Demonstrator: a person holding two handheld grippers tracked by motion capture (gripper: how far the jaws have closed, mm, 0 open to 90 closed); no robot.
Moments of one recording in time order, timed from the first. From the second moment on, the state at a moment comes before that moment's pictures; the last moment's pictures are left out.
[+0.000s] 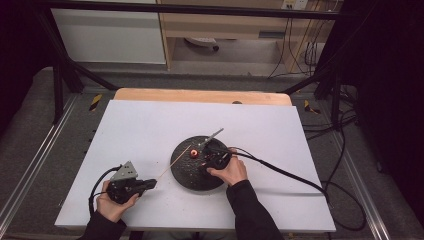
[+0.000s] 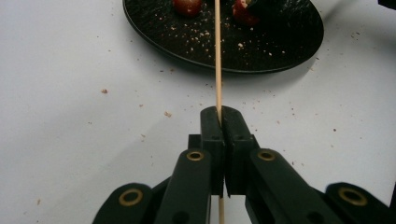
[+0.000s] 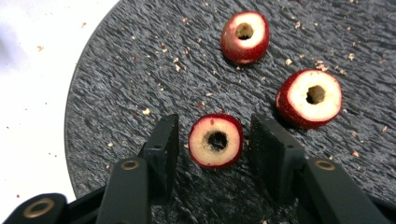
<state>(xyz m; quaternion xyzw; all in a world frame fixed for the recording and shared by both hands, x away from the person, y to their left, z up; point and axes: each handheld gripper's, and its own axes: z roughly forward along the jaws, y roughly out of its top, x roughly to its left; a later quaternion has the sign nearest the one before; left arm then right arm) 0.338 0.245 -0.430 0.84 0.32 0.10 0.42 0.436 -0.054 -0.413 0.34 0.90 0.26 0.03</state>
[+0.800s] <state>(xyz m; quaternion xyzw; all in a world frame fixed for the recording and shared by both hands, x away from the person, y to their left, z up) 0.337 0.243 -0.430 0.84 0.32 0.10 0.42 0.438 -0.058 -0.406 0.37 0.89 0.27 0.02</state>
